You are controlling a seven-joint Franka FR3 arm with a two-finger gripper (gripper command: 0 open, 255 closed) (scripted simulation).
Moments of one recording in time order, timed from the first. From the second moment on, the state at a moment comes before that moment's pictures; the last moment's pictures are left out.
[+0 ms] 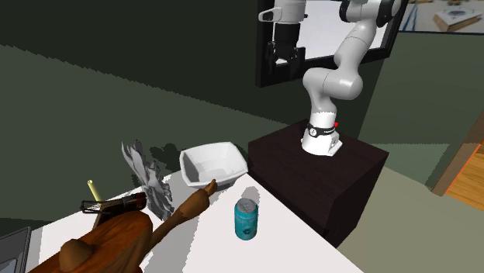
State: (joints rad) arm 0.01 -0.80 -0.01 -2.44 -0.07 1.59 0.04
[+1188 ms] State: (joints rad) arm 0.08 -0.31 0.07 -2.44 0.01 2.11 0.13
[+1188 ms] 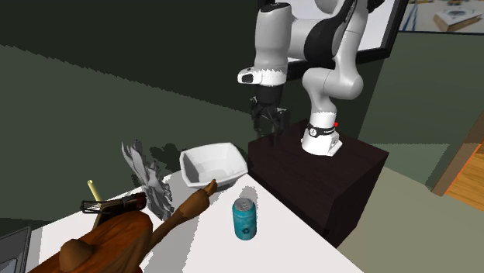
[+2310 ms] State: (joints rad) arm 0.13 0.30 0.12 -2.09 -0.02 2.41 0.22
